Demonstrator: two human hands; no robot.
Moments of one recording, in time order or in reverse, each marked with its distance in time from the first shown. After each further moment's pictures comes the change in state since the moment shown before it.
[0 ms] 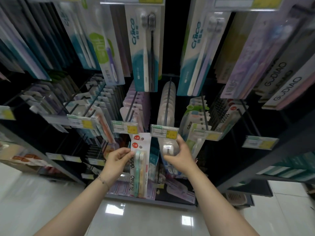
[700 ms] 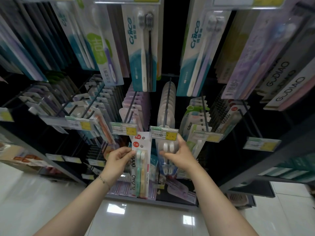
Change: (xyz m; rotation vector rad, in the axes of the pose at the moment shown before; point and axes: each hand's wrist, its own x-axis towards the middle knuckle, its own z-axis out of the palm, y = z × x) left_hand 0.009 0.000 0.002 -0.038 -0.008 -0.013; right_hand 0.019 0.012 -0.001 0.028 -0.077 0.083
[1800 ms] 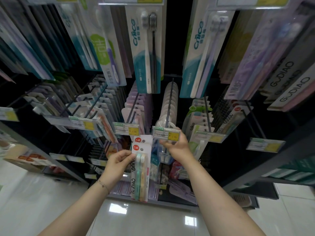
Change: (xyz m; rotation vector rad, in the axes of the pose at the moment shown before) left_hand -0.007 -0.006 -0.006 0.009 0.013 0.002; right_hand 0.039 0.007 0.012 0.113 0.173 -0.021
